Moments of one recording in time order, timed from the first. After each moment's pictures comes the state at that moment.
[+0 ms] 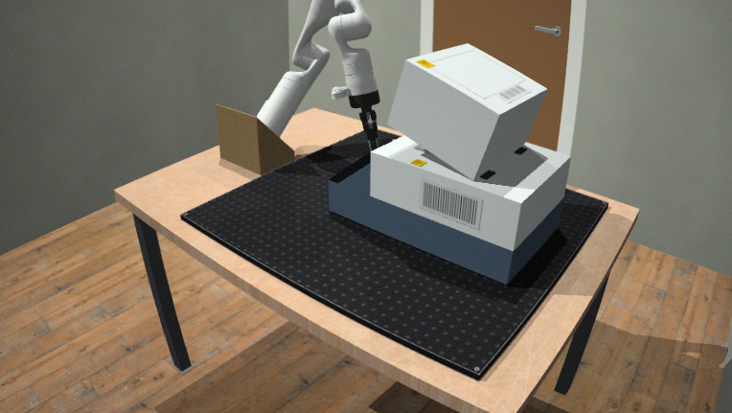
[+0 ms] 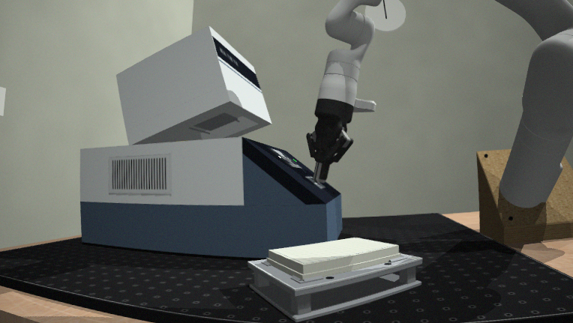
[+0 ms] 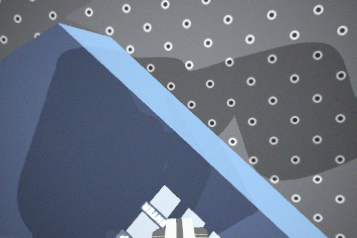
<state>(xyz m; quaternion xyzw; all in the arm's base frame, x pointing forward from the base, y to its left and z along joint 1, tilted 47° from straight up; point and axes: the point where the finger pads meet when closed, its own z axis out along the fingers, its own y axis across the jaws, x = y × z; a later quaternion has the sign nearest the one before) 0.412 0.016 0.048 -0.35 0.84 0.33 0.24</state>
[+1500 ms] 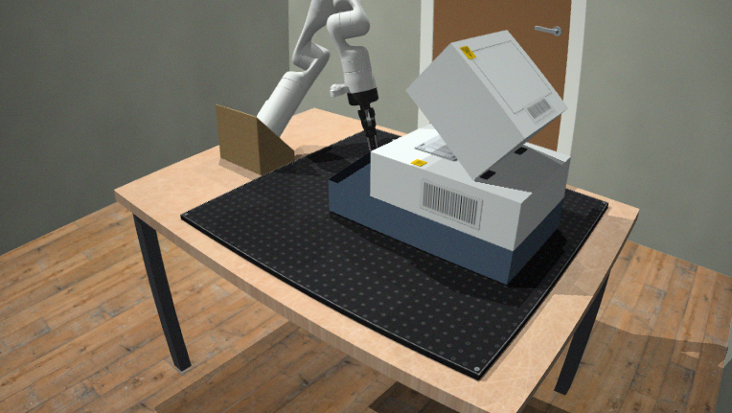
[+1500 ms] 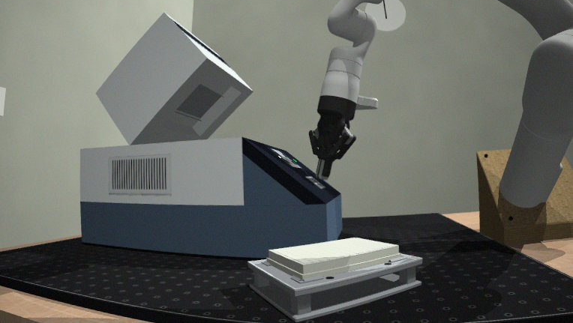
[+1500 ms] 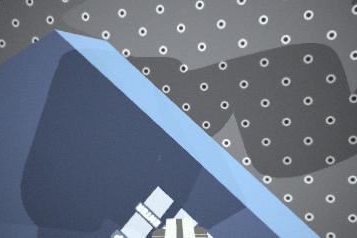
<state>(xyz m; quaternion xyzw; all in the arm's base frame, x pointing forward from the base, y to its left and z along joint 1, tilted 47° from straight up) 0.406 0.012 0.053 -0.35 0.84 0.34 0.24</state>
